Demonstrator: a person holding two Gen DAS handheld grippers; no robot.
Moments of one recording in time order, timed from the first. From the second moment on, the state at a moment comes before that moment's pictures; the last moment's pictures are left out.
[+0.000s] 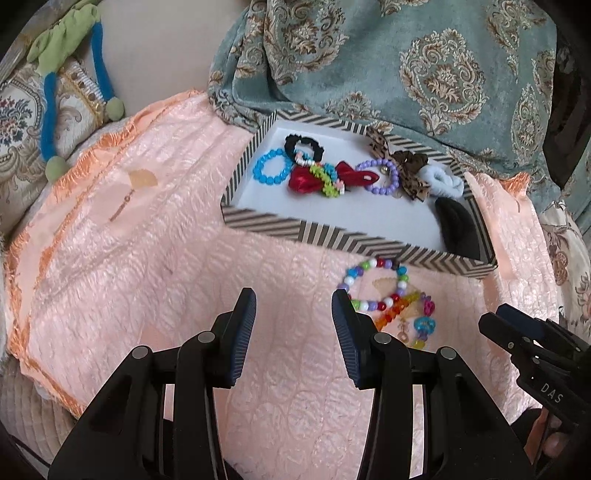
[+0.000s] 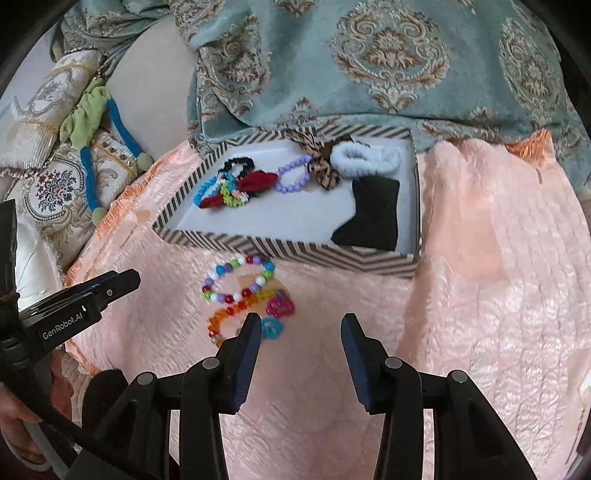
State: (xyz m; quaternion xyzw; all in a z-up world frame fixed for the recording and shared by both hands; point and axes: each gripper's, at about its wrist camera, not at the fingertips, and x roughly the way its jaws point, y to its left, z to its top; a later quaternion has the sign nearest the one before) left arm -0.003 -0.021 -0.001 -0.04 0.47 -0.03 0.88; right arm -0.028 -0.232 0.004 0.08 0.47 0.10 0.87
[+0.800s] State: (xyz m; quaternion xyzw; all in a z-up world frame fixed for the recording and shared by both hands) left arm 0.004 -0.014 -0.029 -0.05 0.50 -0.03 0.86; right arm -0.004 -0.199 -0.040 0.00 0.49 0.10 0.86
